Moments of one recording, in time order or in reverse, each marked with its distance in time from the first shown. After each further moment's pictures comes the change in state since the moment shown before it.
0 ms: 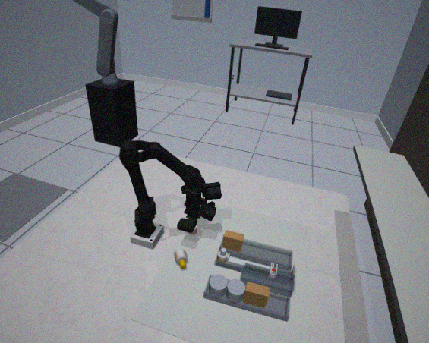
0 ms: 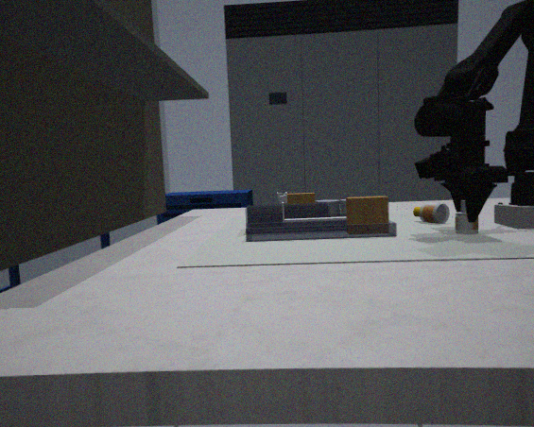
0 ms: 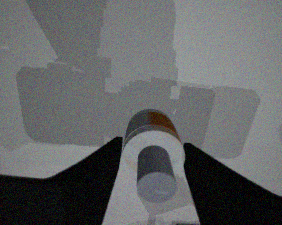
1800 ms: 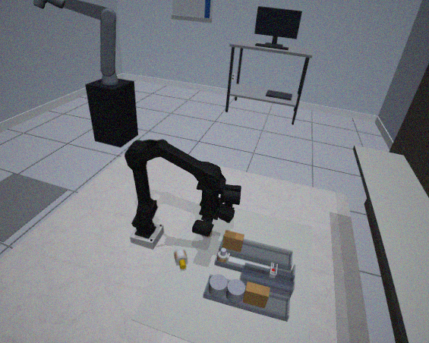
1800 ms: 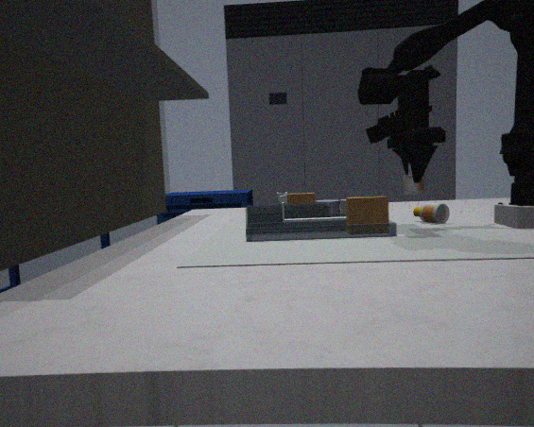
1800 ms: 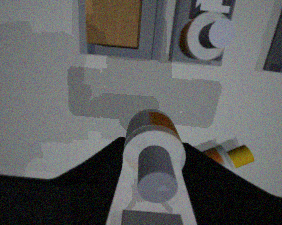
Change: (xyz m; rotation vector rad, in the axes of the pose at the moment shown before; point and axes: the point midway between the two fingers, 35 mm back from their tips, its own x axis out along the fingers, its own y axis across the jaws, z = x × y) arm -0.074 -0.060 0.080 -0.012 -0.001 0.000
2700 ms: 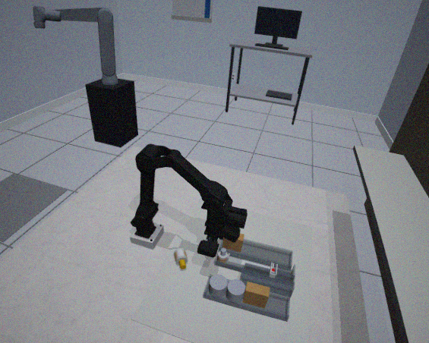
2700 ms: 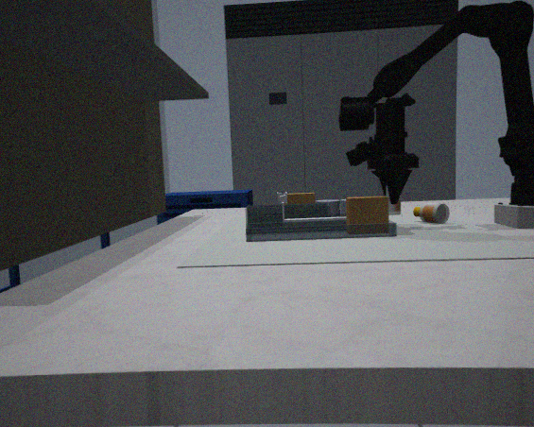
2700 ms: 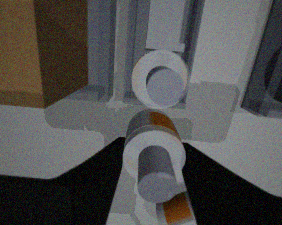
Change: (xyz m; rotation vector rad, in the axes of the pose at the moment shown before) arm 0.043 -0.043 0.035 -0.008 -0.008 -0.004
